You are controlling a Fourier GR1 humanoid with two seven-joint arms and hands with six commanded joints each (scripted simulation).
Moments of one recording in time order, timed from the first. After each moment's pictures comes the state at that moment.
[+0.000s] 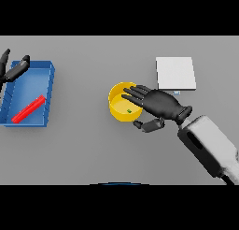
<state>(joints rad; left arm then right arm) -0.61 0.87 -0.62 -1.11 0.43 0.28 0.37 -0.45 -0.42 0.54 -1.48 0.79 0.32 -0.18</state>
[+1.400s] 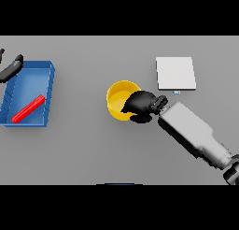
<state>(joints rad) -0.58 0.90 -0.59 -1.11 0.46 0.27 0.32 -0.71 -0.32 0.73 -1.13 0.91 0.50 -0.22</state>
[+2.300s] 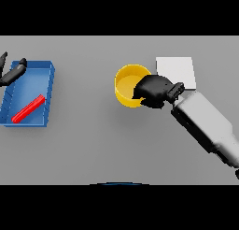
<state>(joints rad) -0.56 0.90 -0.60 -1.12 0.45 0.27 0.33 -0.72 -0.43 0.60 -1.29 0.84 0.56 -0.17</state>
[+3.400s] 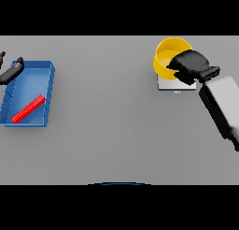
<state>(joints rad) -0.56 0.93 -0.61 -1.18 0.45 0.29 0.40 -0.78 -0.50 0.40 -0.98 0.92 0.33 -0.16</state>
